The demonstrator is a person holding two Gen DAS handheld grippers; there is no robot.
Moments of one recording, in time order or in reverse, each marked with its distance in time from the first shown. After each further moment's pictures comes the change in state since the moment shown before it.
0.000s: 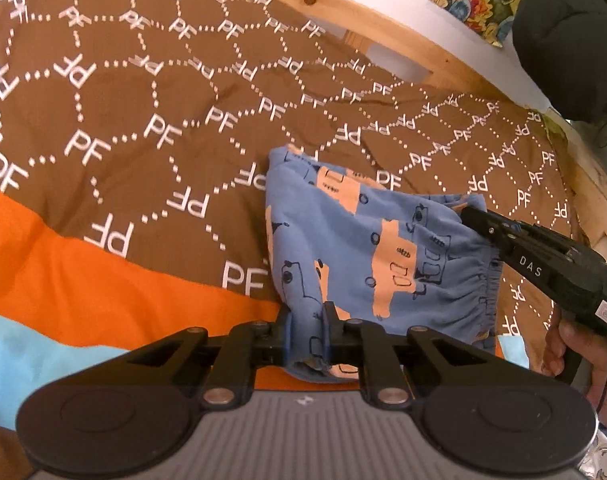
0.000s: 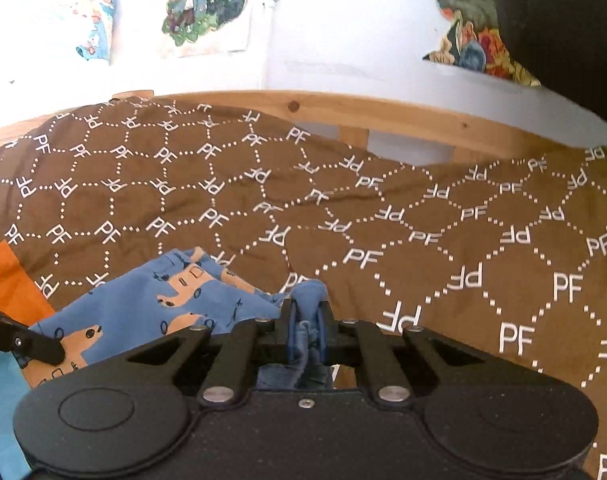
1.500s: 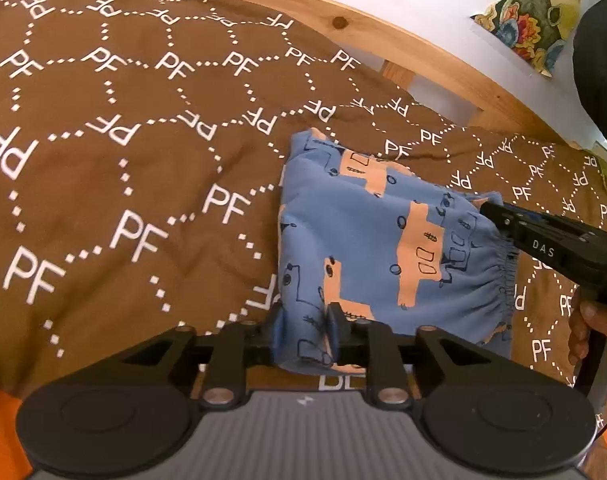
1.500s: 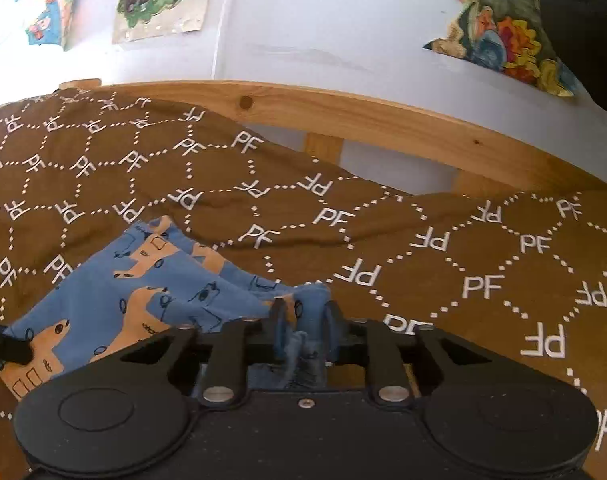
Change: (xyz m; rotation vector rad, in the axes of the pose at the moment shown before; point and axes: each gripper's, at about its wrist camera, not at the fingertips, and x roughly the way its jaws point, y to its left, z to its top) left arm 0.080 0.013 0.083 -0.018 -0.061 0.082; right arm 0.119 -0.048 0.064 -0.035 0.026 -0.070
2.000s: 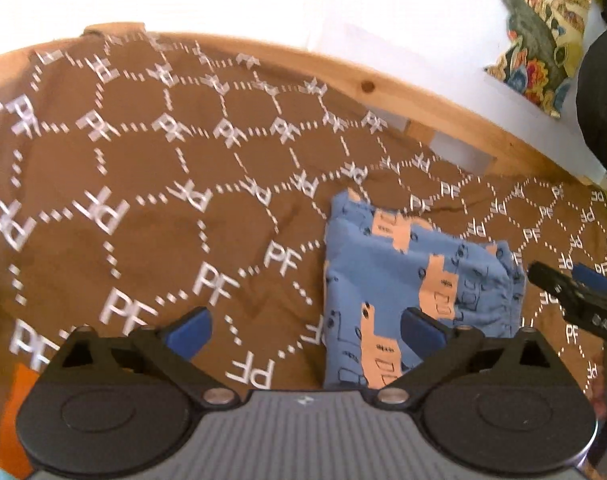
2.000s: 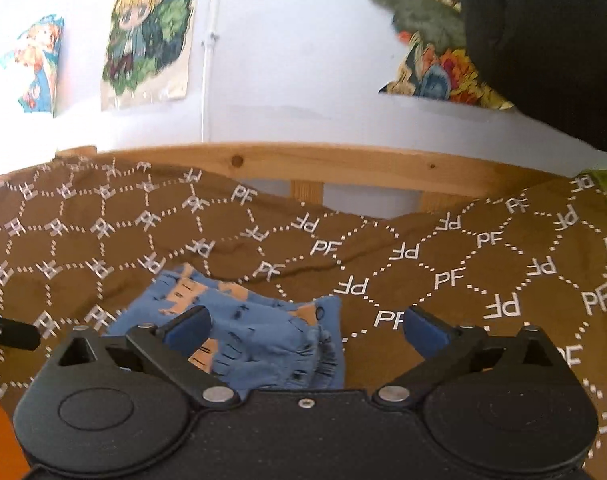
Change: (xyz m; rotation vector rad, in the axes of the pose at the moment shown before) left arm -0.055 0.011 0.008 -0.002 -0.149 0.096; right arm -0.075 0.017 -0.010 0.148 -0.134 -0.042
